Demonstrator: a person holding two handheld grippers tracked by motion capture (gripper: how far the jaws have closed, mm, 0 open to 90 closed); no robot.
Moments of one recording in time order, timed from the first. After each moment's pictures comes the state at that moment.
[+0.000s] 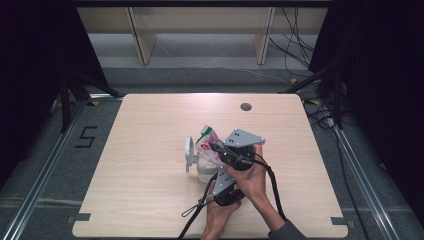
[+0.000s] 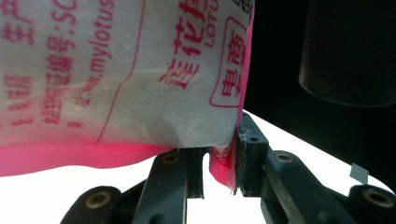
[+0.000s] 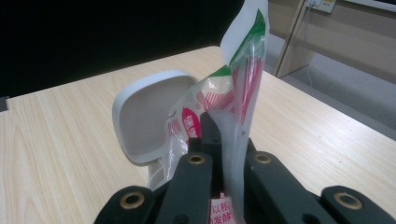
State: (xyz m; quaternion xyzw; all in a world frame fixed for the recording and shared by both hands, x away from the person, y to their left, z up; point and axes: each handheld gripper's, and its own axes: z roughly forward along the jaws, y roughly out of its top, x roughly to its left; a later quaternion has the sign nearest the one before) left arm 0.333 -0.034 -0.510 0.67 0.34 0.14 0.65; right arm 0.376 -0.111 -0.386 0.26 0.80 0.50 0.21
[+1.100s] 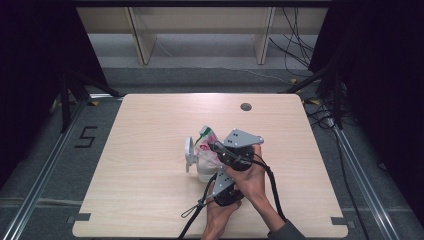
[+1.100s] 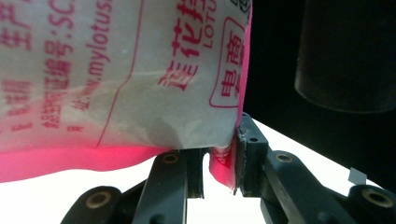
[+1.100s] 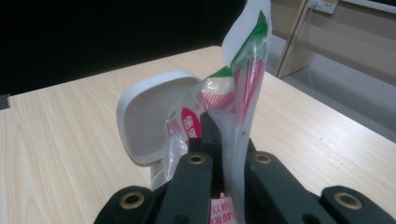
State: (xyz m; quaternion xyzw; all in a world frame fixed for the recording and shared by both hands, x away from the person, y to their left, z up) left arm 0.331 -0.032 -0.508 0.67 0.34 0.14 0.65; right arm 0.375 -0.109 -0.384 0.25 0.80 0.50 0.22
